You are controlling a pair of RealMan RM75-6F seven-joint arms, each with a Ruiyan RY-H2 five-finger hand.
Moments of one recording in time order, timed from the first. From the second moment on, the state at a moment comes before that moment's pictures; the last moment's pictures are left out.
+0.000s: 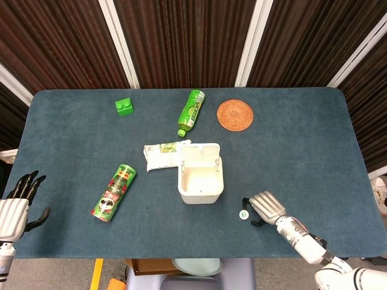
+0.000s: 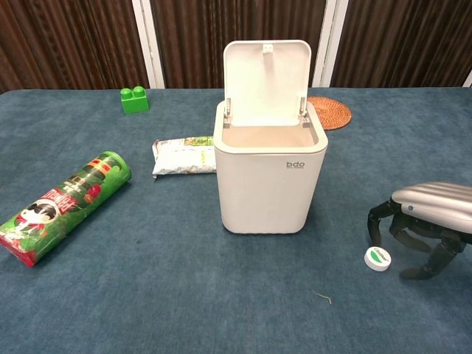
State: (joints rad) left arm -0.14 -1.14 -0.04 -1.56 1.50 1.45 0.00; right arm 0.53 -1.41 -0.04 -1.45 -1.46 0.89 -0.09
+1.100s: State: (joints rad) left arm -0.14 -1.14 -0.04 -1.56 1.49 1.44 0.00; right arm 0.49 -1.32 -0.02 -1.58 -1.55 1.10 -0.06
